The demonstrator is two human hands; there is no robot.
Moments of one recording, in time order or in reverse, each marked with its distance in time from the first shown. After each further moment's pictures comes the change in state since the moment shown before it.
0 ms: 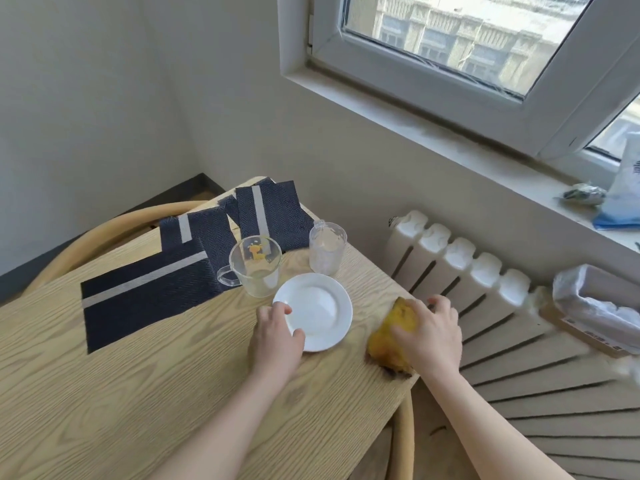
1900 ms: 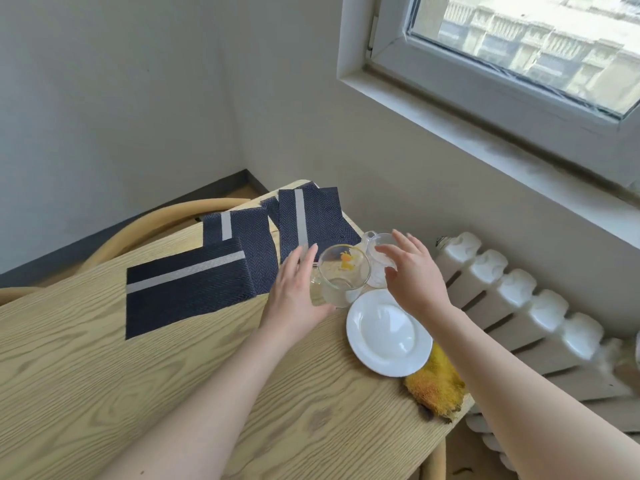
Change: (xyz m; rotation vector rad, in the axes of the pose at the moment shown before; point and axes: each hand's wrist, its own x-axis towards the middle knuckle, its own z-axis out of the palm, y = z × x) left_hand 0.051 0.021 -0.057 0.040 0.104 0.309; right_hand 0.087 -0.114 -0.011 0.044 -0.079 -0.543
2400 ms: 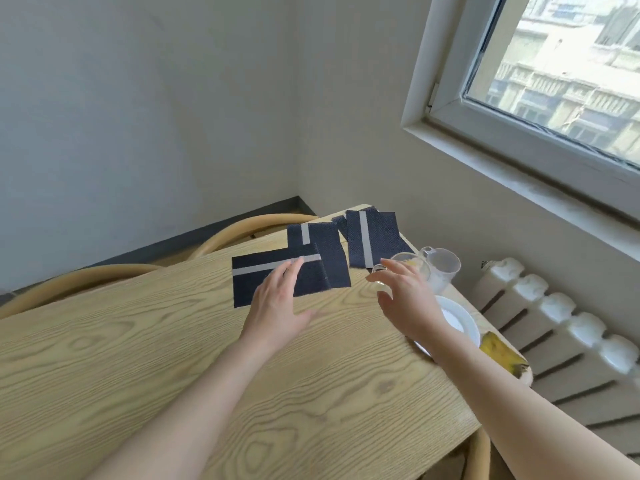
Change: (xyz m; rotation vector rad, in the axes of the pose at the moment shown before) left_hand -0.136 -0.058 -0.132 0.062 0.129 -0.068; right_hand -0.093 -0.146 -0.016 0.058 -0.045 -0.256
